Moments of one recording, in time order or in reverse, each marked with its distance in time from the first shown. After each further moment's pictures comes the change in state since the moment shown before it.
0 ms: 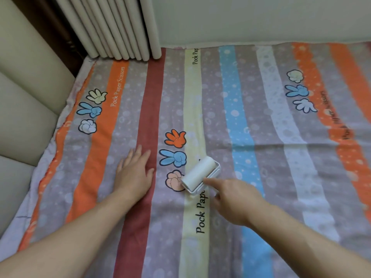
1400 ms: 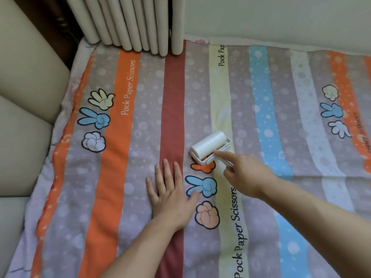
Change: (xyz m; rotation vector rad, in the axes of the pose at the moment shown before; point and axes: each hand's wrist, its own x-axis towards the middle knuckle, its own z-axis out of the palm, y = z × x) left_hand 0.044 0.012 0.014 -0.083 -0.359 -0.096; right_hand 0.147 -0.044 -0.069 0.078 0.038 0.135
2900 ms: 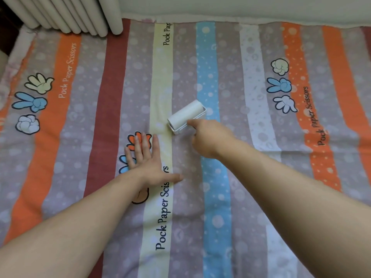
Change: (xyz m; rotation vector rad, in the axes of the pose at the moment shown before) left_hand 0.014 0.124 0.011 0.154 -0.254 -0.015; right_hand 0.001 0.111 -0.035 -0.025 -0.002 -0.019
